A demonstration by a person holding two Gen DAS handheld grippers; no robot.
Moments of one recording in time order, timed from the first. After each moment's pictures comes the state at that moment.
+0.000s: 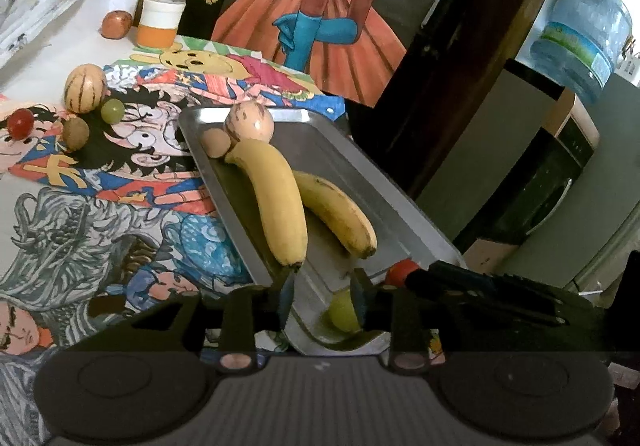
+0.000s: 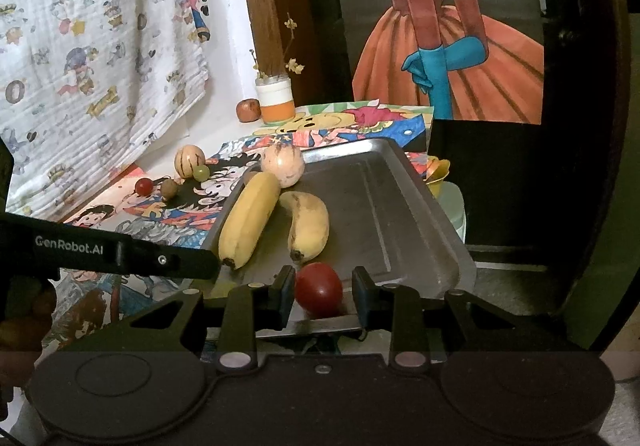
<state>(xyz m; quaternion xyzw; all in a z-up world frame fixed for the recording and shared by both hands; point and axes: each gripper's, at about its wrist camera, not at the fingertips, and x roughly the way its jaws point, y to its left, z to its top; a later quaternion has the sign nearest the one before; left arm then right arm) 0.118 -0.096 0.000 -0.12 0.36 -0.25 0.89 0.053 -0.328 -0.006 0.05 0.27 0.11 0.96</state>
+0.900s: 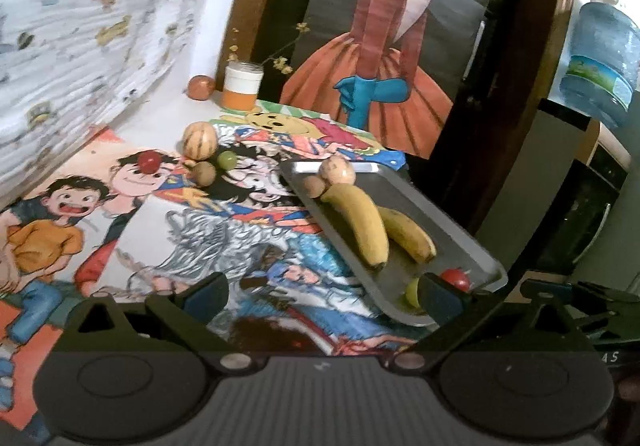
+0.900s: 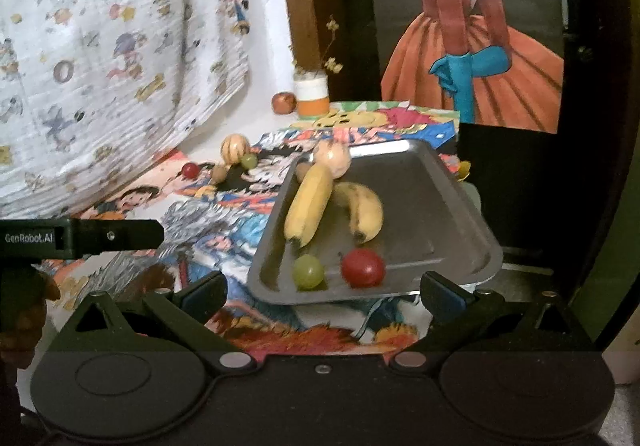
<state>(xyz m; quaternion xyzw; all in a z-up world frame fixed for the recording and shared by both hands) 0.041 -0.031 0.024 -0.09 0.29 -0.15 0.94 0.008 -0.296 0.018 0.02 0.29 0.15 0.95</state>
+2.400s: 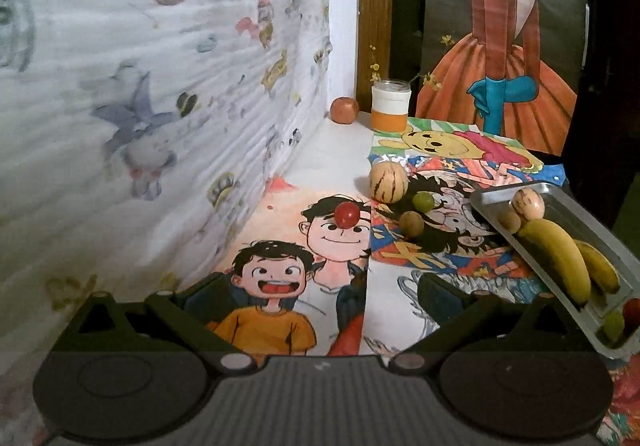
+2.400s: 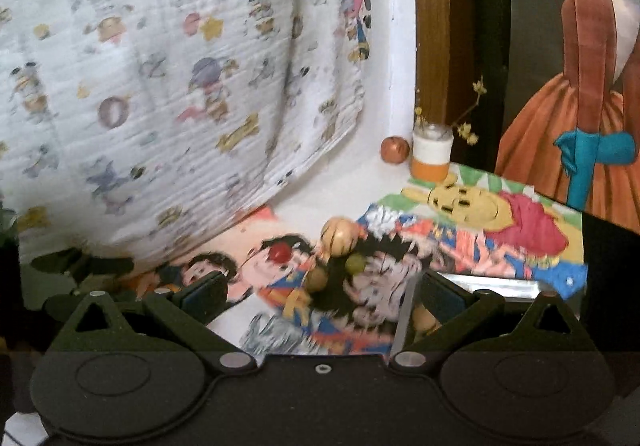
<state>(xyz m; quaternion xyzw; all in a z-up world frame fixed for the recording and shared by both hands) 0.101 0.071 0.052 0.00 0.30 0.02 0.95 0.159 -0.177 0.126 -0.05 0.27 0.27 0.92</state>
